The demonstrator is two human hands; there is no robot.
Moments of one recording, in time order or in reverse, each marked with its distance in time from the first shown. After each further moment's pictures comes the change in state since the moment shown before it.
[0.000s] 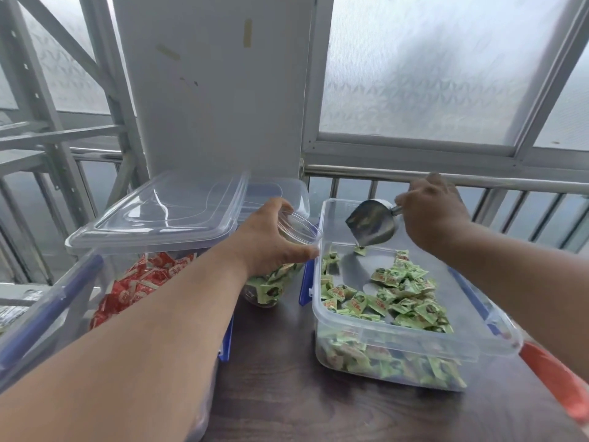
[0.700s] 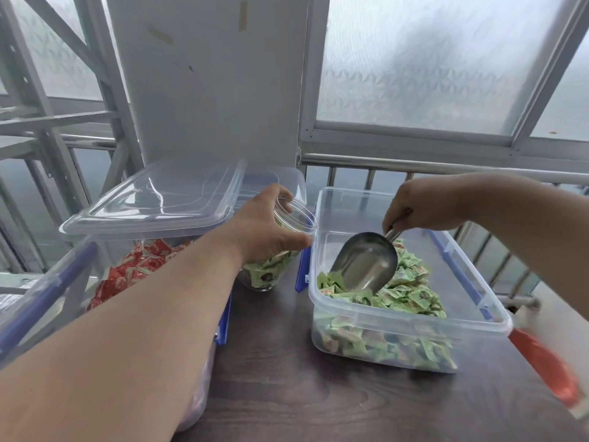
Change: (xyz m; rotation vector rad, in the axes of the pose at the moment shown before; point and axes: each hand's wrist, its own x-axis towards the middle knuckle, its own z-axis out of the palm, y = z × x) left_hand 0.000 0.000 0.000 0.003 -0.003 0.021; right_hand 0.006 0.016 -0.042 0.202 -0.525 -0.460
